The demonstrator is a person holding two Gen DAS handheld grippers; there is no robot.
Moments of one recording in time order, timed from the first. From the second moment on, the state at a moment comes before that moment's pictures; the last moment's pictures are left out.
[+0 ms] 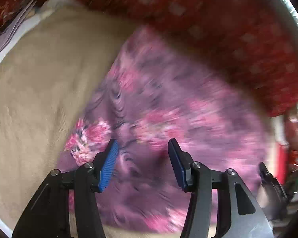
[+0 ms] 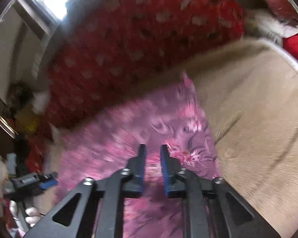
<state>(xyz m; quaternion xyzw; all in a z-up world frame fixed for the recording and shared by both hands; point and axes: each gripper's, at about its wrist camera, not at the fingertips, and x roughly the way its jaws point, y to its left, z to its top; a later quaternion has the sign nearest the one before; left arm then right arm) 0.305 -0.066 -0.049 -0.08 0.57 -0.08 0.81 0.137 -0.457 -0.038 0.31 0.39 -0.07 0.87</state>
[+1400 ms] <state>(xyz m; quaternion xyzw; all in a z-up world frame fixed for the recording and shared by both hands) 0.339 -0.081 -0.055 -0.04 0.51 -0.11 0.85 0.190 -0.409 -0.001 0.18 0.38 -0.10 0.90</state>
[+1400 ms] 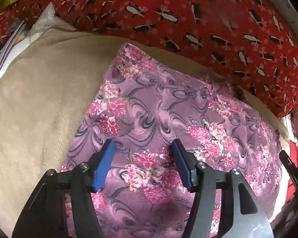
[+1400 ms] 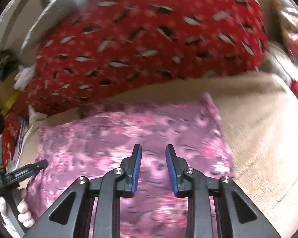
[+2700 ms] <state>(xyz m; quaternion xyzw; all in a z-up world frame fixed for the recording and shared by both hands) 0.325 -0.012 -0.050 -0.10 0.58 -0.11 0.80 0.108 -0.409 -0.006 0.20 0.38 -0.13 0.89</state>
